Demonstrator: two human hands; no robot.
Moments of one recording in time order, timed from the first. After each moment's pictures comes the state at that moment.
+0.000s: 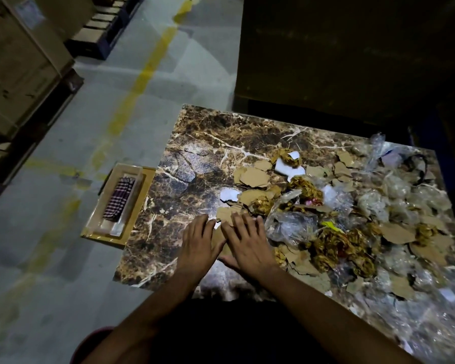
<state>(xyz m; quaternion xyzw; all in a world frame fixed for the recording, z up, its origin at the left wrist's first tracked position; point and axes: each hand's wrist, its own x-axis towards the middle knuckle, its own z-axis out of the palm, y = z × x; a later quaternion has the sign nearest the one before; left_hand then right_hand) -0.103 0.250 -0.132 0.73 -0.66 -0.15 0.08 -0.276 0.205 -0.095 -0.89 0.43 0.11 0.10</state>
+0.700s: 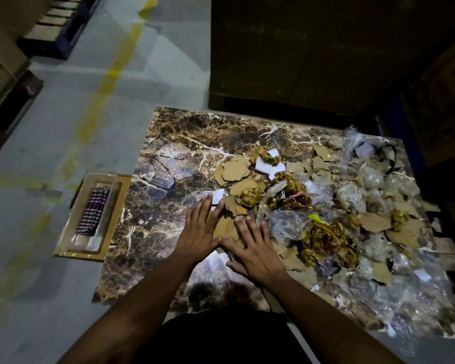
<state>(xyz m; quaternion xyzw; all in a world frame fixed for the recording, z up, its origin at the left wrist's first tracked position) -0.112 0.185 -0.138 0.60 -0.78 -0.16 0.08 -0.326 0.203 -0.106 -0.89 0.44 0.10 0.05</state>
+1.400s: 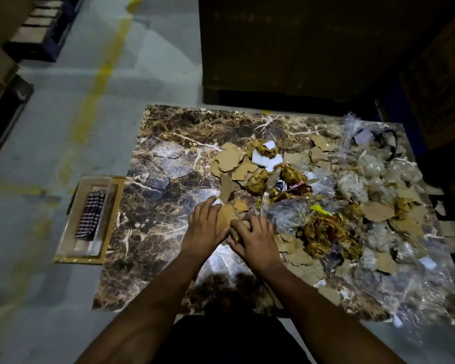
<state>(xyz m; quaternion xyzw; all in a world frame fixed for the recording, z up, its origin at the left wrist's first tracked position) -0.134 0.177 -0.134 0.65 -0.74 -0.15 0.11 -0.319 0.192 -0.122 -0.82 0.57 -0.04 0.07</state>
